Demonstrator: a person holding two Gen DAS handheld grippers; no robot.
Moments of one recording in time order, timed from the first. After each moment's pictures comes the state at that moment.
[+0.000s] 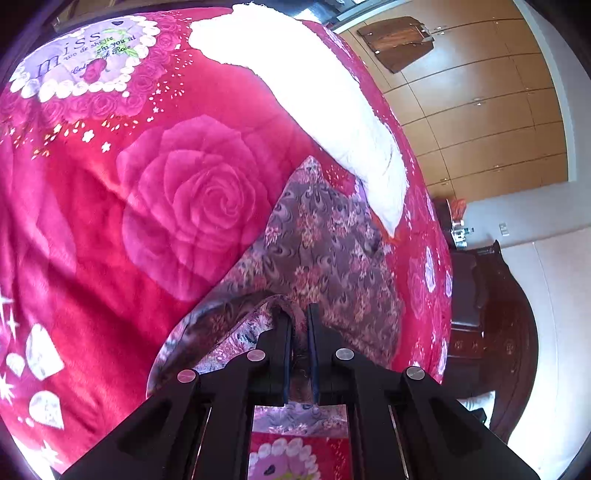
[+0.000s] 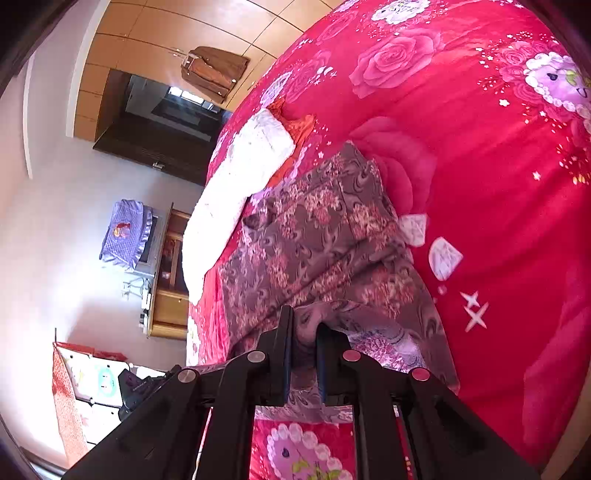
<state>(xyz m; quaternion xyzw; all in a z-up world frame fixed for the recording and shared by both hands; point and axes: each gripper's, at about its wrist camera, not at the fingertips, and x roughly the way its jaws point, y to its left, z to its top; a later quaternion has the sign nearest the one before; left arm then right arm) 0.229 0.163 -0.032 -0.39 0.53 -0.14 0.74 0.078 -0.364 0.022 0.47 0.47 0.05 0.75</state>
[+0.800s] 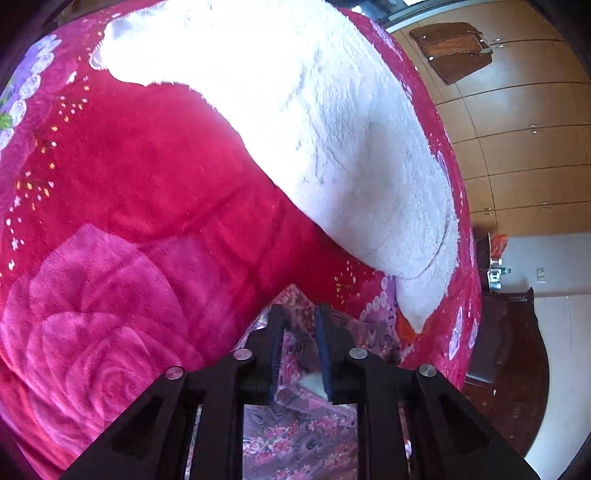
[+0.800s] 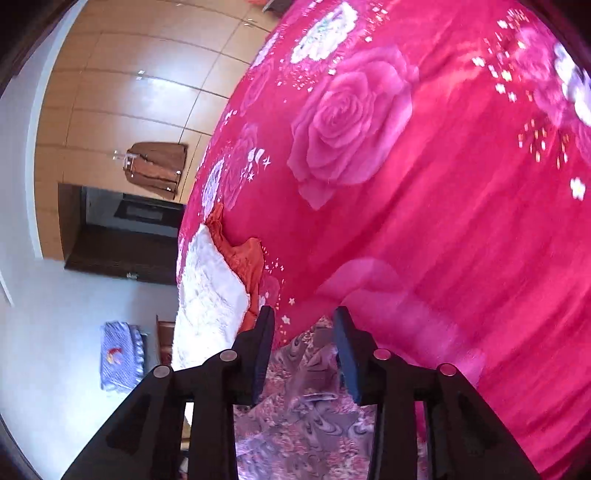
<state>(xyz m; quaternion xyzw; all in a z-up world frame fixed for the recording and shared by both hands) 0.466 0.096 -0.087 -0.40 0.56 -0.05 0.73 0.231 -0.457 -0.064 0.55 0.40 -0.09 0.73</state>
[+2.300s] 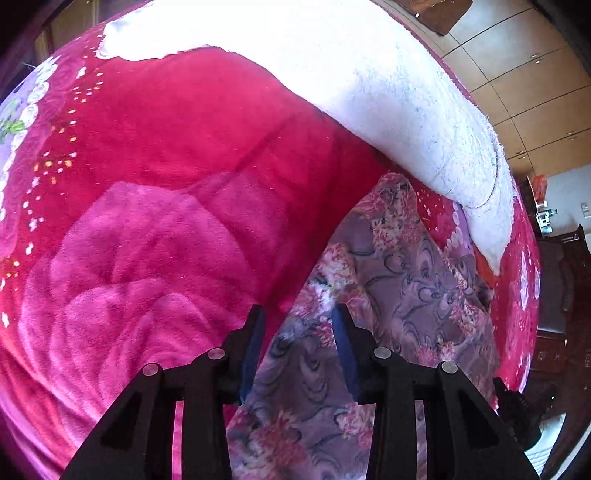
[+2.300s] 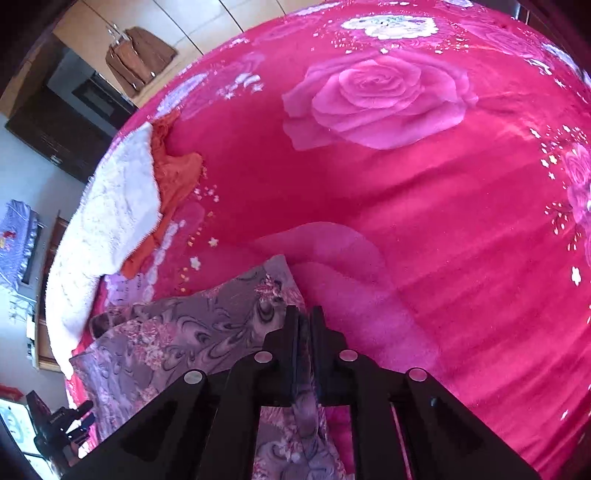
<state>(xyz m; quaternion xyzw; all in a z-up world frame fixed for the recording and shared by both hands) 0.466 0.045 -0.145 -0.26 0.60 -0.04 0.75 0.261 -0.402 -0.085 0.32 0.53 -0.13 0.77</state>
